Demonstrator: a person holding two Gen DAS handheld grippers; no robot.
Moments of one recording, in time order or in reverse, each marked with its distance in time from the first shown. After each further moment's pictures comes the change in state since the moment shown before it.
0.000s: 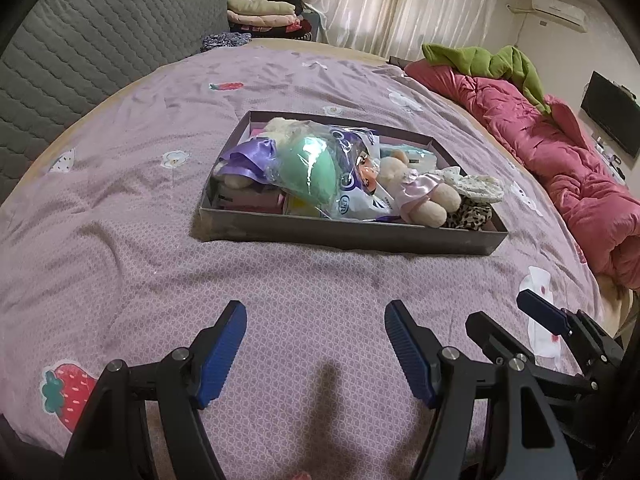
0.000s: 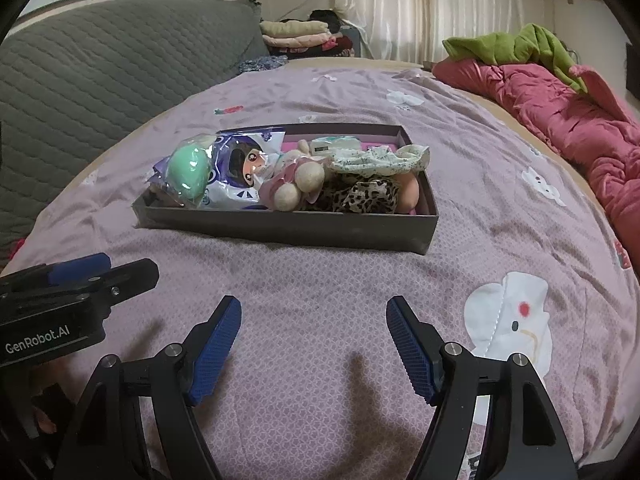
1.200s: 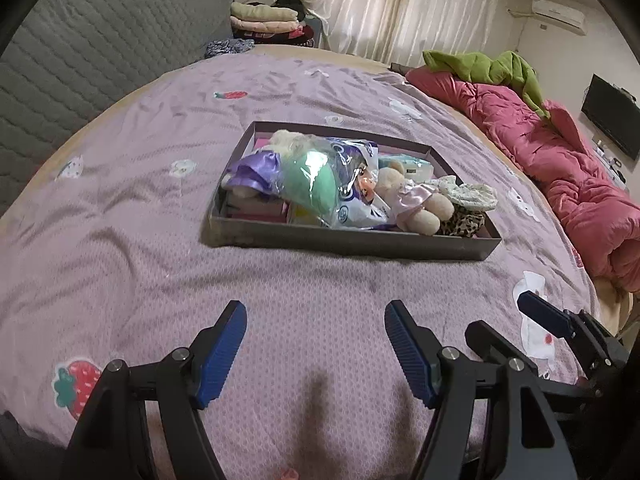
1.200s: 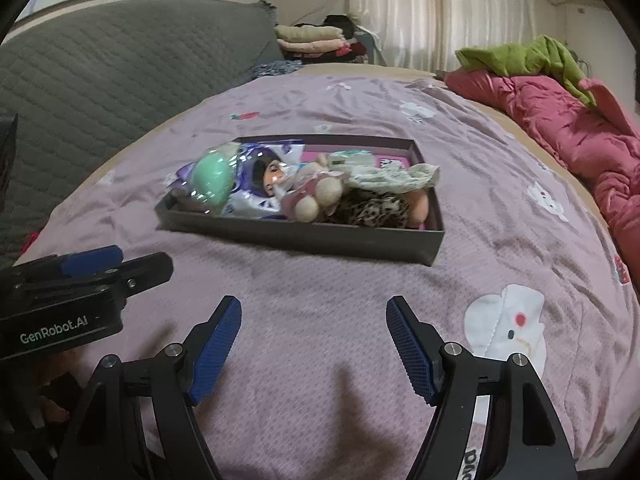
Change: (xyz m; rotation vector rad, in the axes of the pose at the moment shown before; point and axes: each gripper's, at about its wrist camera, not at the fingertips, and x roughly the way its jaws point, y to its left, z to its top) left arm -0.016 0.000 0.000 -0.005 -0.022 0.010; right arm -0.019 0.012 0.002 -0.053 -0.022 0.030
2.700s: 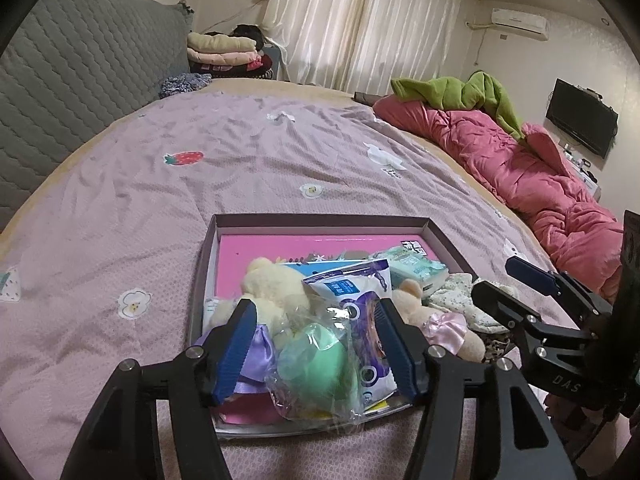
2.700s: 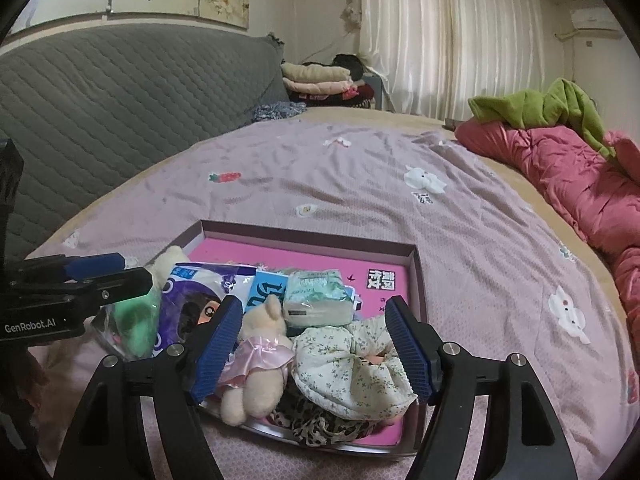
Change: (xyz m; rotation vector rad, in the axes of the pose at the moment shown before) left arm 0.063 0.018 0.113 0.097 -0.111 -0.133; right arm 0.075 -0.048 0.114 -0.038 -0.162 0.011
